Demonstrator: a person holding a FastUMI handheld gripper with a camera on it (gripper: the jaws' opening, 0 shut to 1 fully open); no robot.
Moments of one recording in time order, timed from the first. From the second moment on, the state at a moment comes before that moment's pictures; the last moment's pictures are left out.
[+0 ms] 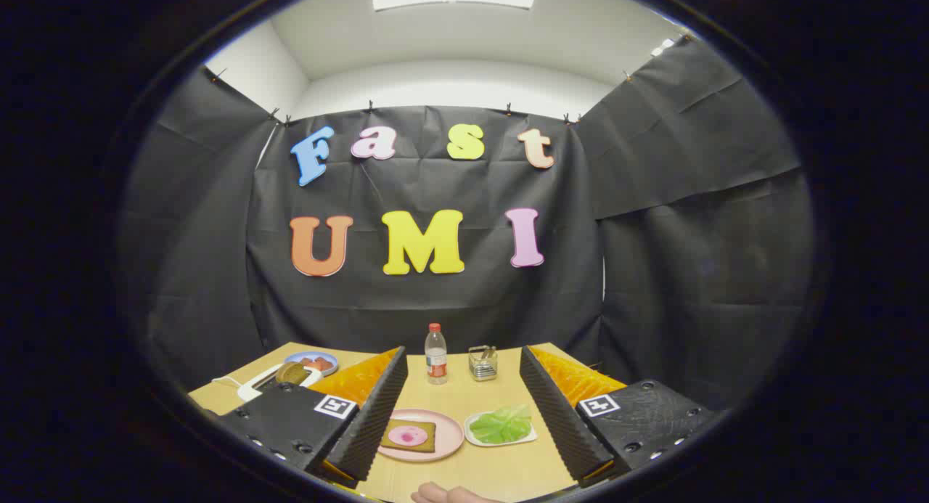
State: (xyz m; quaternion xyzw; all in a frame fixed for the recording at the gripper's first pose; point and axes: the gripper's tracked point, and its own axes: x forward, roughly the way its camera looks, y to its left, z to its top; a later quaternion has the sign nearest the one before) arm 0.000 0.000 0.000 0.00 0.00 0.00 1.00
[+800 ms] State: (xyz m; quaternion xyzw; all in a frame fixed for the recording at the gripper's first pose) arm 0.017 -0.010 -0.008 0.00 -0.01 0.01 1.00
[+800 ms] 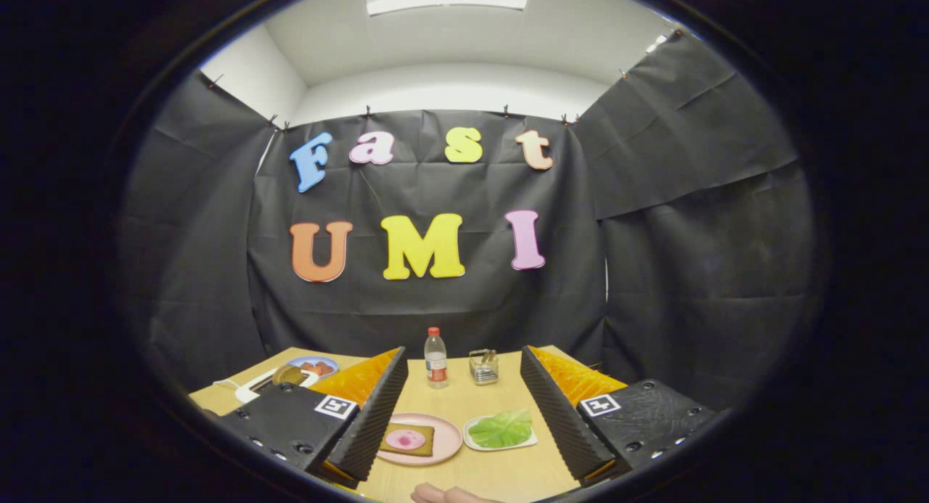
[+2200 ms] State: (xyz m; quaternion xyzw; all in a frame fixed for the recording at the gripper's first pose) arm 0.262 -0.135 -0.278 -0.04 0.33 -0.03 0.94
